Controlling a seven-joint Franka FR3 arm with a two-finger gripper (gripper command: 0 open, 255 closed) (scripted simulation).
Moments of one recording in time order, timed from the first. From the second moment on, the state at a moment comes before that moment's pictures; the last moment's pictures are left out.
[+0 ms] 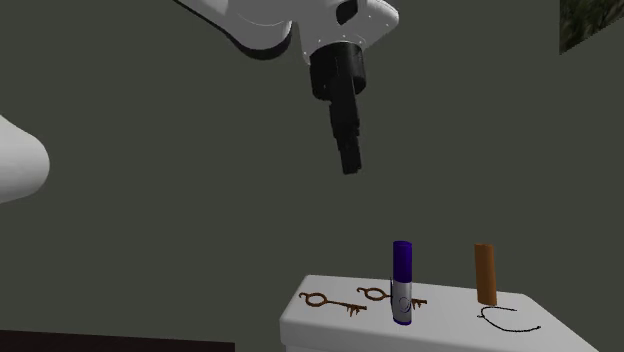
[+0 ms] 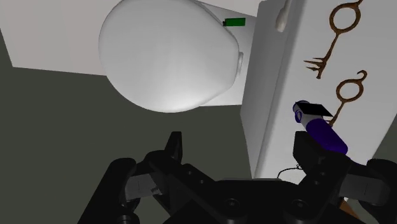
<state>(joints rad) 0.06 -0.34 0.25 -2.32 -0.01 2.11 0.35</state>
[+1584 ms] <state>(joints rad) 0.16 0.35 0.34 -1.91 -0.30 2.35 0.72</state>
